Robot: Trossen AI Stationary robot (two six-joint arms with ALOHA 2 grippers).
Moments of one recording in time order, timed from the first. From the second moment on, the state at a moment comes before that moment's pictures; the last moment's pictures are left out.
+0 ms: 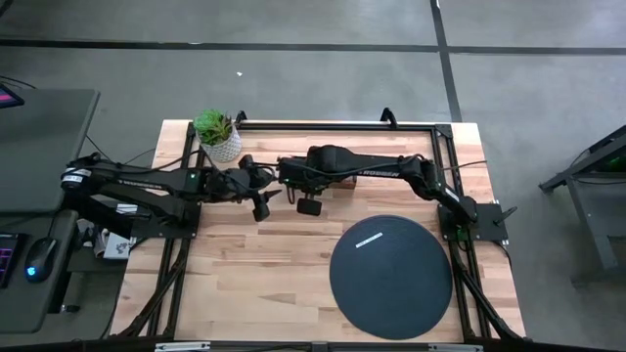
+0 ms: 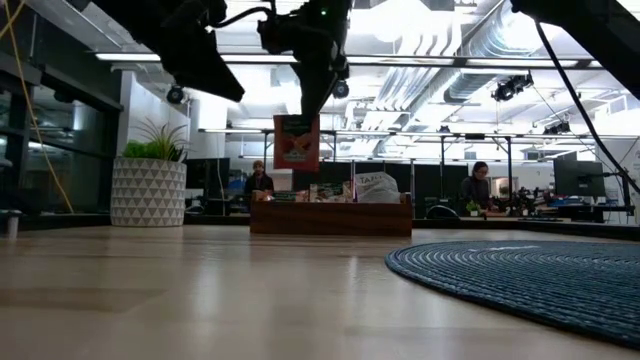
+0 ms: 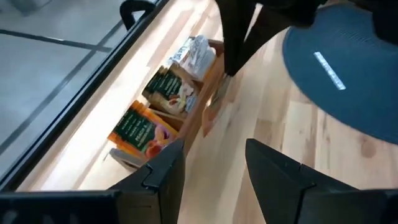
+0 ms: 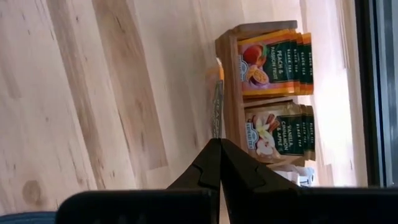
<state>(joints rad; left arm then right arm) 0.02 1.04 0.72 -0.29 -0.38 -0.15 -0.03 2.25 2.34 -1.40 0.24 0.08</state>
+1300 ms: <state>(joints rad) 0.02 1.05 0.88 -0.09 0.11 -0.11 -0.16 2.16 2.34 -1.24 0.12 0.03</state>
